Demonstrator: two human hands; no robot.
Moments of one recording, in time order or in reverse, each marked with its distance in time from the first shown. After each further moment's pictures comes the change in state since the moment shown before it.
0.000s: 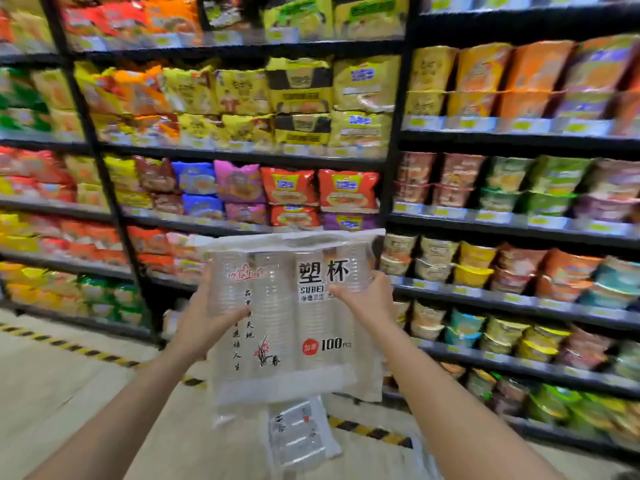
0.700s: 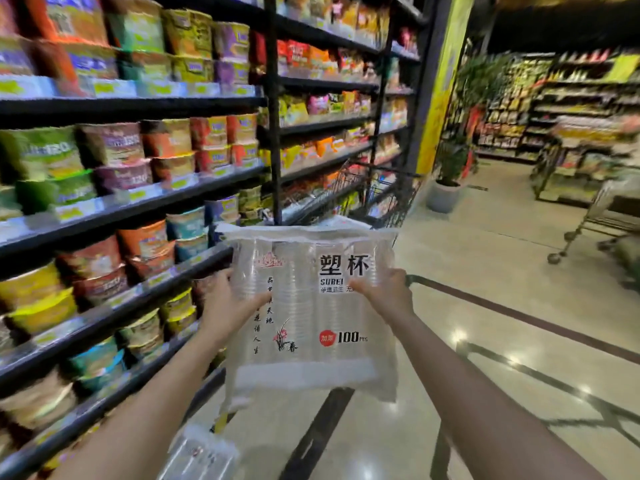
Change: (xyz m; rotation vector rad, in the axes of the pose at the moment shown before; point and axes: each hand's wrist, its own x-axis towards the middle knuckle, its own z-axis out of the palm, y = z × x) left_hand -0.155 0.346 0.515 -0.232 -1.065 0.466; right_hand -0.162 0.221 -0.521 -0.126 1.111 0.626
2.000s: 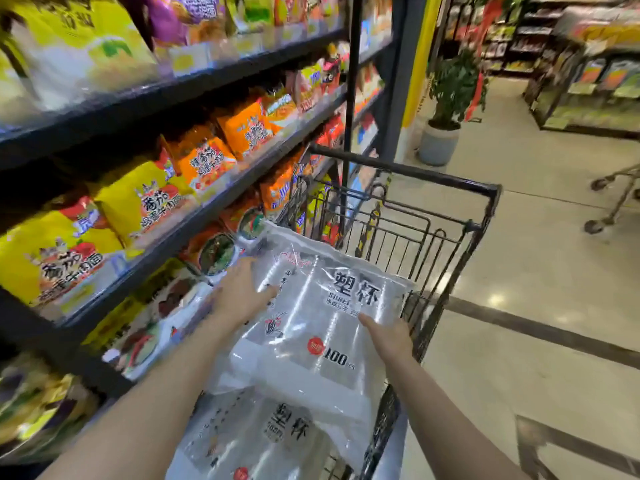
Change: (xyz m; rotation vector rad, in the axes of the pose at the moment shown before) left_hand 0.868 0.063 0.439 0.436 -0.345 0.112; right_hand 0.828 0.078 0.194 0.210 0.043 0.569
